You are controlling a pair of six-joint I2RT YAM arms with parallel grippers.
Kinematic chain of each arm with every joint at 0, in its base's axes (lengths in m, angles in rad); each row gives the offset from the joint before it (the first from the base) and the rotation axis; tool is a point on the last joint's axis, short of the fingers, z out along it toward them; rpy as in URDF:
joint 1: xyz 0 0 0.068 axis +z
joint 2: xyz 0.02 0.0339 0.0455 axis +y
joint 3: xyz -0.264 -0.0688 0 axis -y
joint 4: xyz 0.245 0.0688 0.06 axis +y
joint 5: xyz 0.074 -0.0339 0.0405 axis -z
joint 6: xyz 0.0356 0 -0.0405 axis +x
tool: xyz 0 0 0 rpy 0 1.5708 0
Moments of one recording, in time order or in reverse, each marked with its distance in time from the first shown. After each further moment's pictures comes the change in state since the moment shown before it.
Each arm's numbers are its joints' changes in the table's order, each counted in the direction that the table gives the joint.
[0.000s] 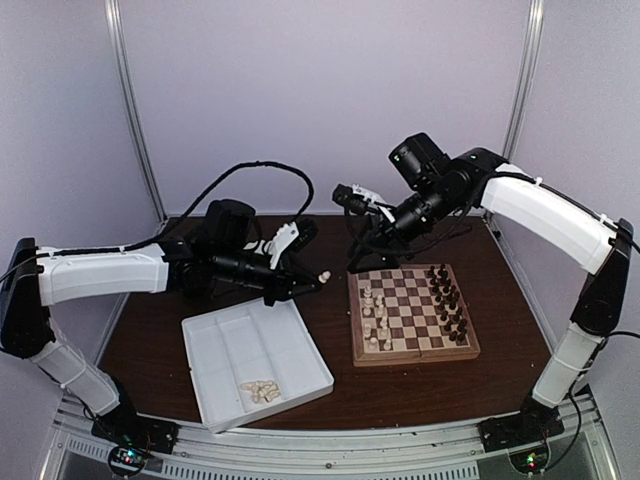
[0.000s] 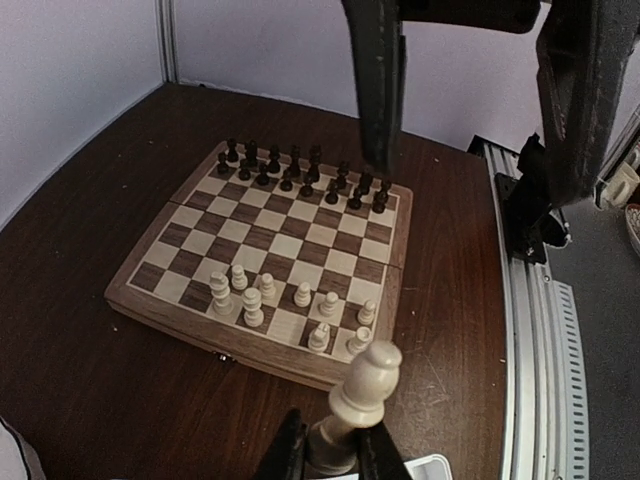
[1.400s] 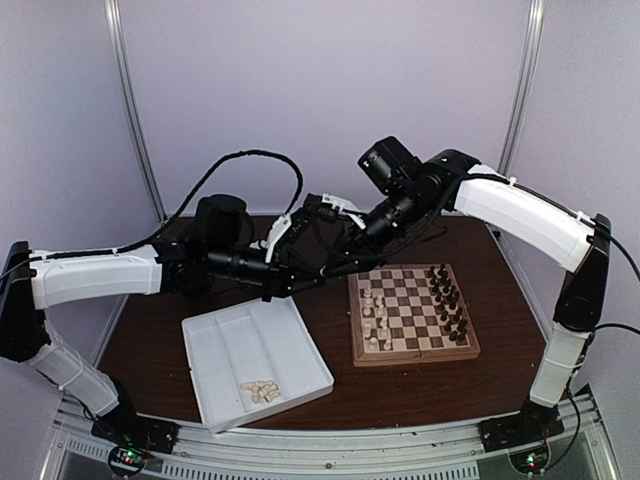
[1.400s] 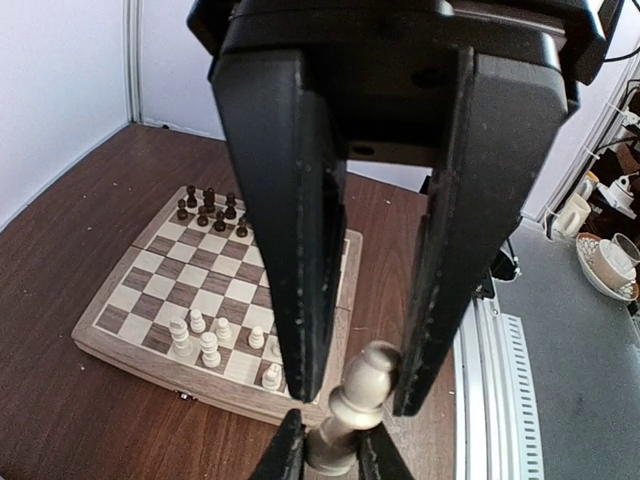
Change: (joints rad) left arm 0.008 -0.038 -0.028 -0.102 0.122 -0.102; right arm 0.100 0.116 0.115 0.002 0.067 0.078
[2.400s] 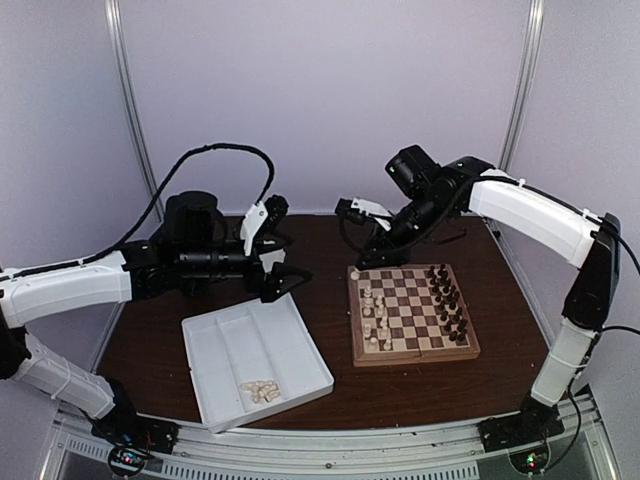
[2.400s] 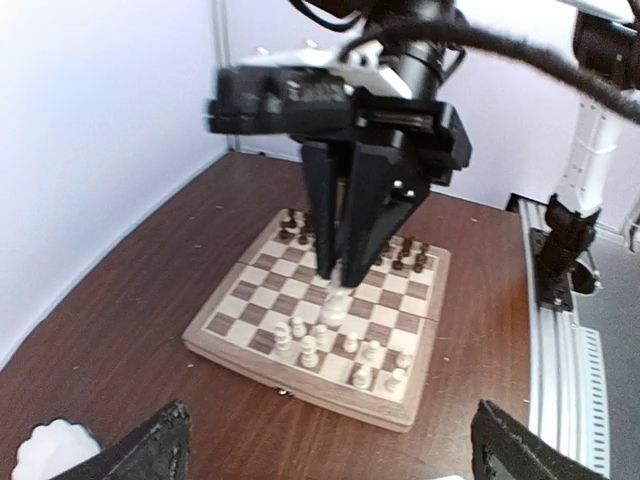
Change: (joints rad) left arm 0.000 -0.153 -0.057 0.023 -0.241 0.076; right arm -0.116 -0.050 -0.132 -0.018 0.129 -0.045
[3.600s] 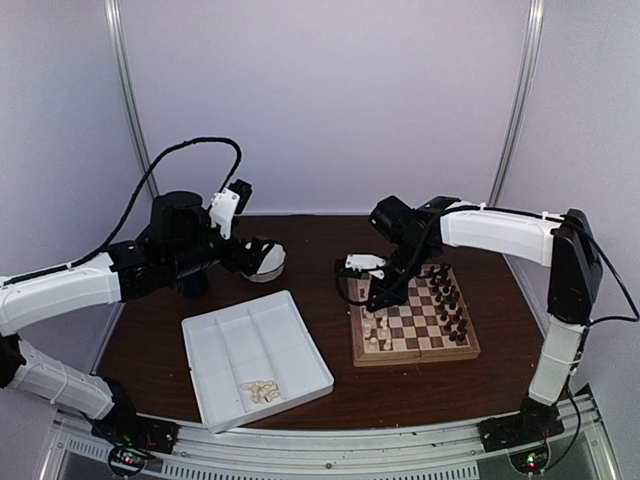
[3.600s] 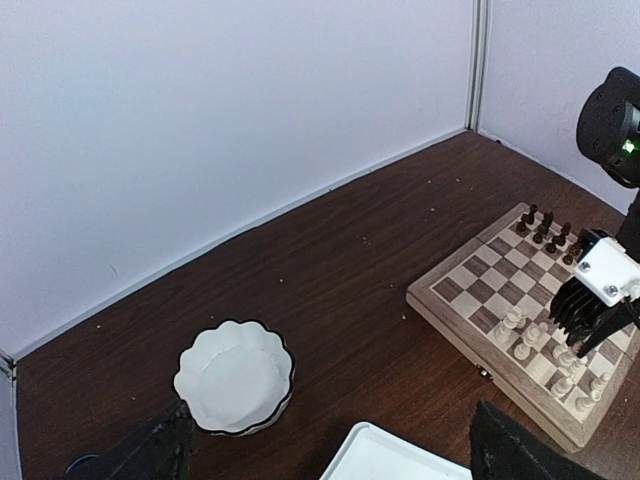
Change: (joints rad) left arm 0.066 -0.080 -0.045 0.047 -0.567 -0.076; right arm 0.007 0.088 -0.229 -0.063 0.206 -0.125
